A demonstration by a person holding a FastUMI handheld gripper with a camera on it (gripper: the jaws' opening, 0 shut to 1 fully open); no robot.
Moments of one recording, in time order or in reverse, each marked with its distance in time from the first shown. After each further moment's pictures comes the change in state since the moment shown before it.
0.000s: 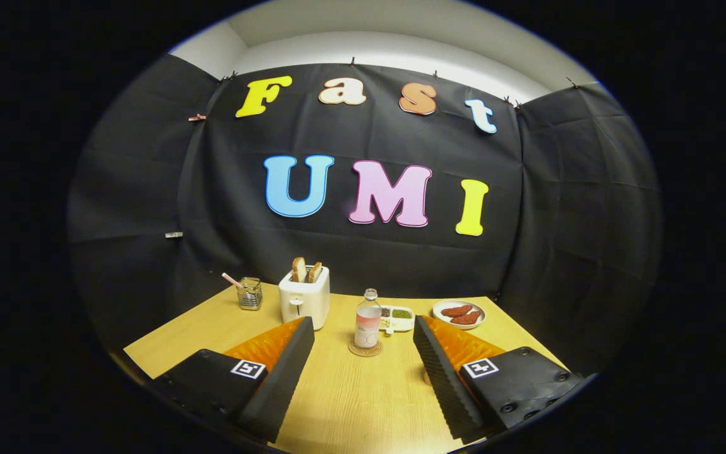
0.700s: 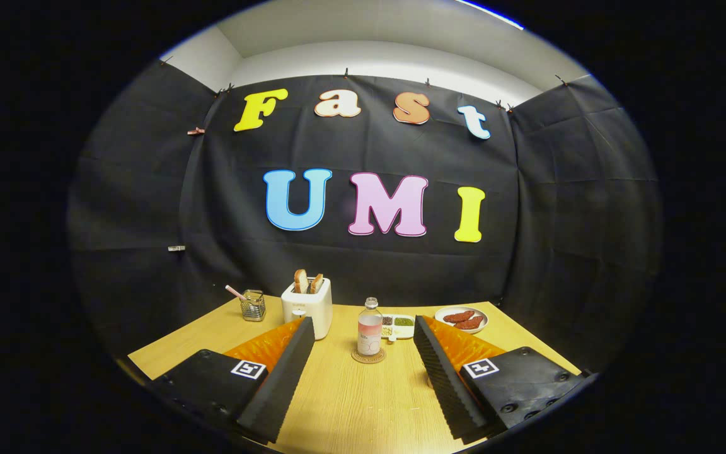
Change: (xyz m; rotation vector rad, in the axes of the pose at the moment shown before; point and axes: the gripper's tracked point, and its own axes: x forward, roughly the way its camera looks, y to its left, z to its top) arm -0.004 -0.006 -0.001 0.015 -0.045 -0.012
